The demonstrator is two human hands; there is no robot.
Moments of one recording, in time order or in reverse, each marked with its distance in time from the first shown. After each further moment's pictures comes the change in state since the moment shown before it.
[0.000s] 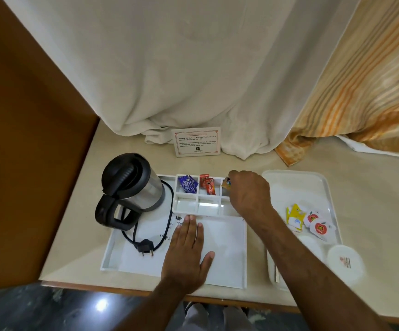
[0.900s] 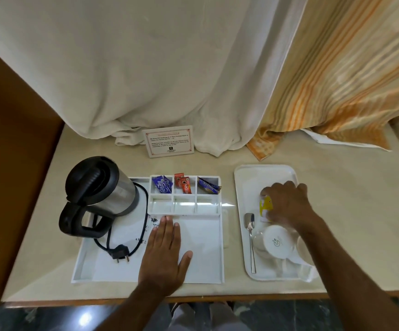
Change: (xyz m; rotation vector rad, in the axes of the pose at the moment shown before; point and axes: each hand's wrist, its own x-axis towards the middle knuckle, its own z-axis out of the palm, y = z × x) left_hand 0.001 -0.005 0.012 -0.016 0.027 0.028; right_hand -0.049 0.157 0.026 -0.171 -0.265 0.112
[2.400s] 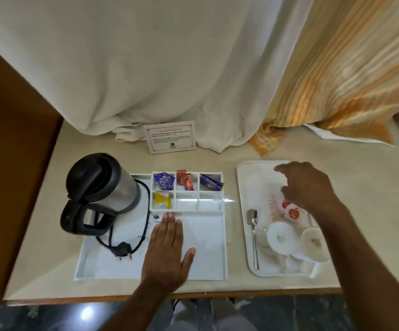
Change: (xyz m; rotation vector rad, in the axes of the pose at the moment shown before) left_hand 0.000 -0.001 -0.002 -0.016 0.001 0.007; right_hand -0.013 0.003 -0.063 0.145 0.104 0.099
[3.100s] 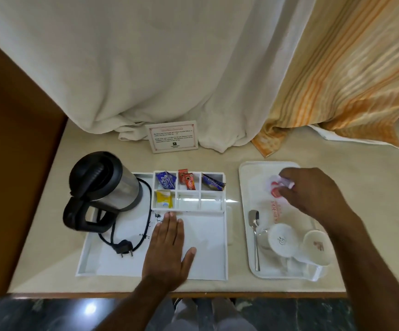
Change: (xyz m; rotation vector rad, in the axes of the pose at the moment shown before) left_hand 0.003 0.006 -0.005 -0.008 -0.012 0.003; right_hand -0.016 0.013 0.002 0.248 0.147 -0.146
